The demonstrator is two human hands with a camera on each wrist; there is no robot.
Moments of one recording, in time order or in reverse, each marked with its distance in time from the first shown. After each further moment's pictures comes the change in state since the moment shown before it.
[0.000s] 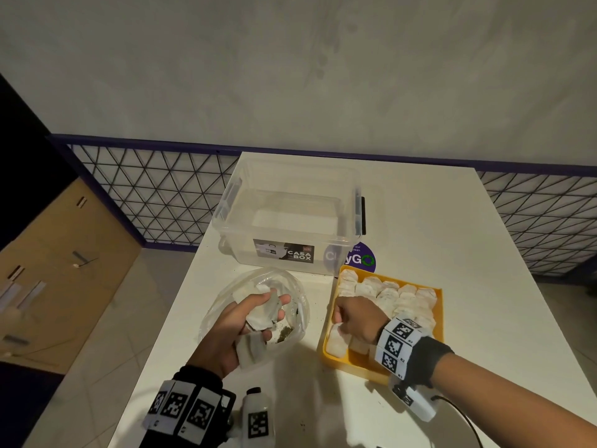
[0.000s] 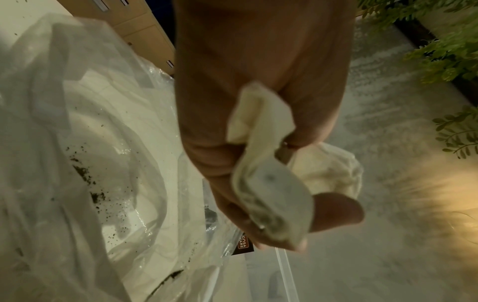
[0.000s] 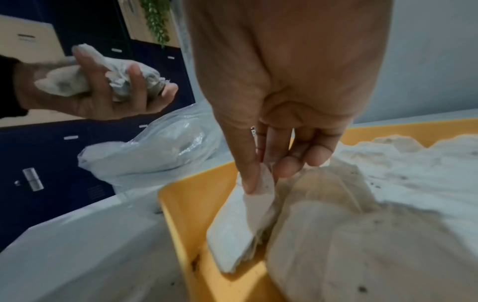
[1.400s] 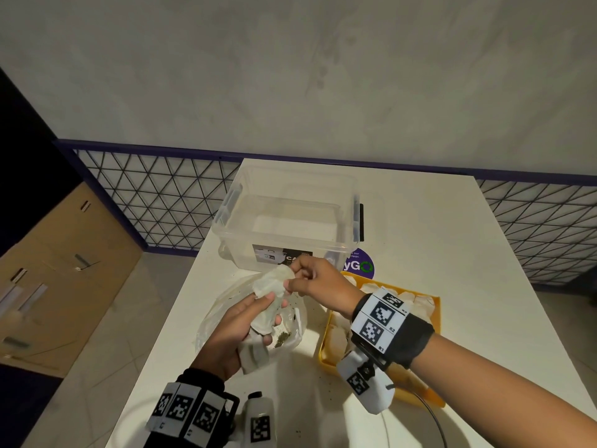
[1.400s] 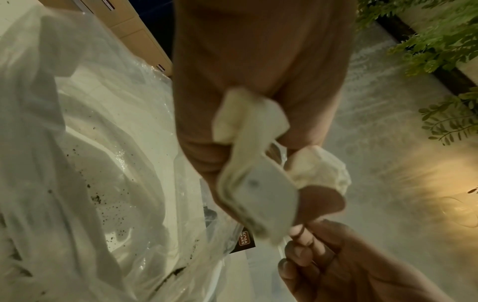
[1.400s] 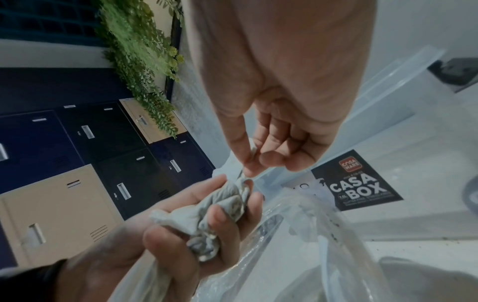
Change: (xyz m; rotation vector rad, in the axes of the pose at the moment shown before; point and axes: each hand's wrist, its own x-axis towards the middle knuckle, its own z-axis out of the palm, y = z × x) left_hand 0.008 -0.007 0.005 -0.005 0.029 0.049; right_hand 0.000 -0.082 -0.051 0.756 0.076 -0.281
